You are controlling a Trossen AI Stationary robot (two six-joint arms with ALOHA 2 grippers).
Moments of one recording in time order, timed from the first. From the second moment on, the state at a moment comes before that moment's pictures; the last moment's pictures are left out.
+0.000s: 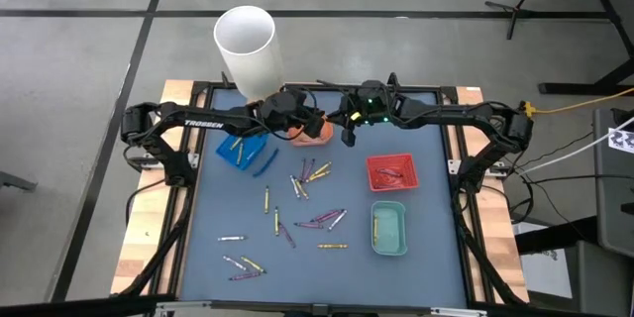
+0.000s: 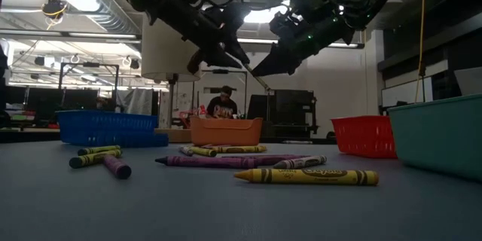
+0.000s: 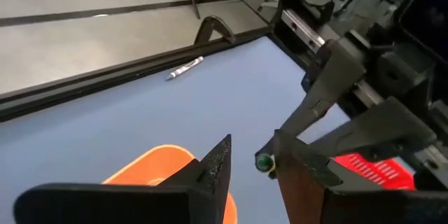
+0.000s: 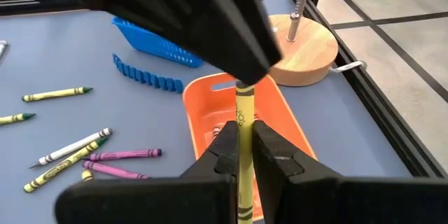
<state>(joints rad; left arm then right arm) 0.30 1.58 0.97 0.21 -0.25 -0.59 -0.42 1.61 0.98 0.13 -0.26 -0.14</state>
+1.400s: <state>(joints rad) 0.30 1.58 0.97 0.23 -0.24 -0.59 -0.42 1.61 0.98 0.18 -0.29 -0.11</state>
